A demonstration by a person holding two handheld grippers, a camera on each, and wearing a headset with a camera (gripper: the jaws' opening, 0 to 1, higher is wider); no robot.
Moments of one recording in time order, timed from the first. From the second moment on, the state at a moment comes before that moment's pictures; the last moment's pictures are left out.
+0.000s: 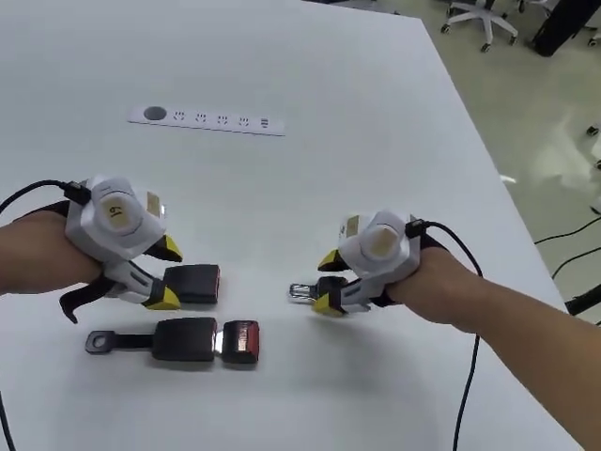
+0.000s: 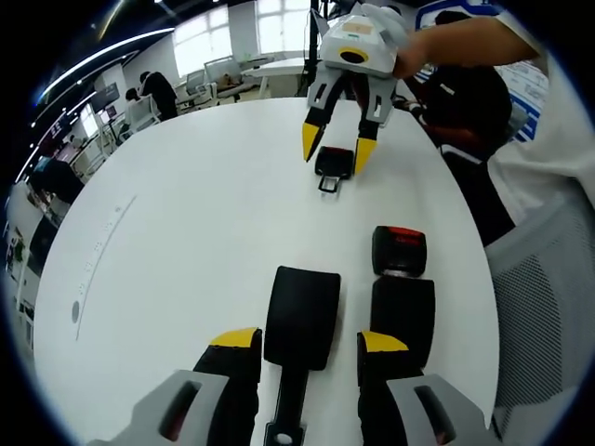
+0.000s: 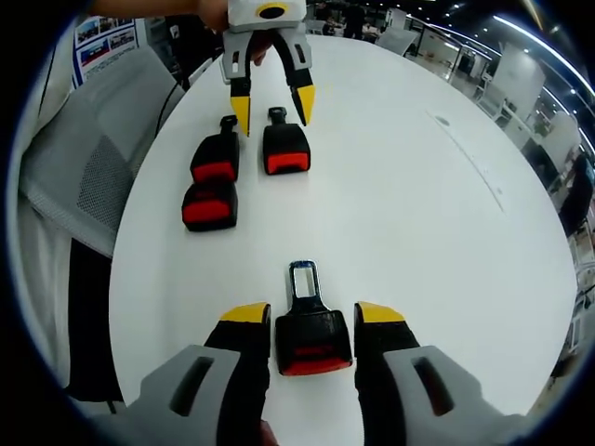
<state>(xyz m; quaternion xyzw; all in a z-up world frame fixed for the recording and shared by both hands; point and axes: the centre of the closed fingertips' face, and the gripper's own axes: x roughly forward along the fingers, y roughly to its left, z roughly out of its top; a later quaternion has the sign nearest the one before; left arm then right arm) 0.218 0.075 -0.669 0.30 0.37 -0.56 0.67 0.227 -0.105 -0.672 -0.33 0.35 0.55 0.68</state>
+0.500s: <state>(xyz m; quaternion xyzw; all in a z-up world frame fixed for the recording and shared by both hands) 0.229 0.080 -0.690 0.32 0.38 -0.57 0.66 0.224 -0.124 -0.685 -0.34 0.37 0.56 0.66</state>
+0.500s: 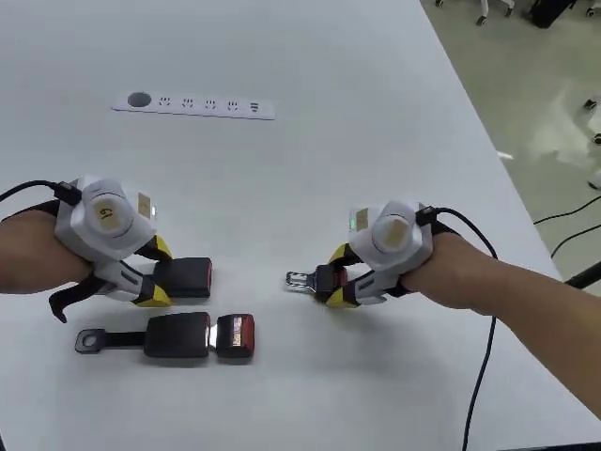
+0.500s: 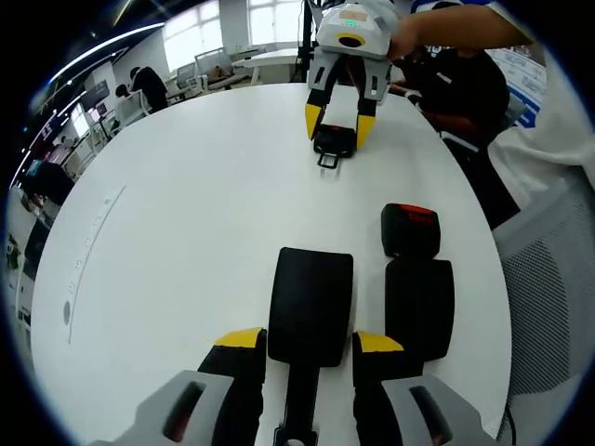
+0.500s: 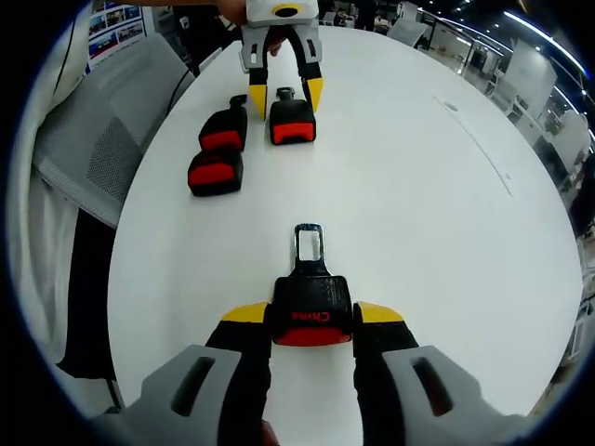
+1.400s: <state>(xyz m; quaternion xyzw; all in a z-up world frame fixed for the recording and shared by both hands) 0.223 0.079 -0.684 0.33 0.38 -0.58 0.64 0.221 -0.123 -0.692 -0.34 0.37 0.57 0.65</state>
